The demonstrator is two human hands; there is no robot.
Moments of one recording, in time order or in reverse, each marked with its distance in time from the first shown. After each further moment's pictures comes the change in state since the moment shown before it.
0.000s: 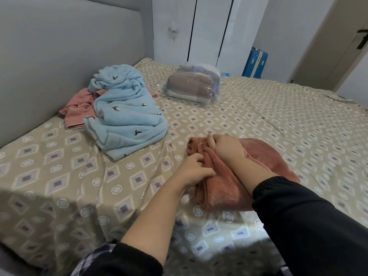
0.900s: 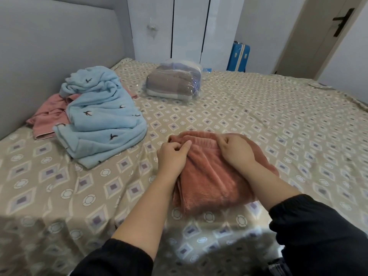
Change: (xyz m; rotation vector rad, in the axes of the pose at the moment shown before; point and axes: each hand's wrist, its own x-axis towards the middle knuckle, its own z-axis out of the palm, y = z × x) left_hand 0.040 0.008 0.019 0.173 0.502 0.196; right_hand -0.037 0.057 -0.042 0.250 0.003 0.330
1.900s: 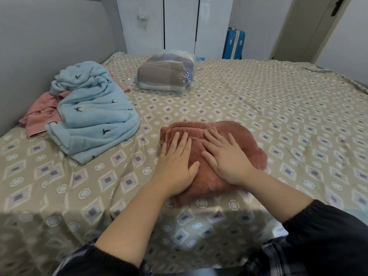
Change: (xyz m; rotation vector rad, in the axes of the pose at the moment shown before) left_hand -0.039 -0.021 0.005 0.895 -0.330 0.526; right_hand -0.057 0.011 -0.007 -0.306 -0.124 -0.508
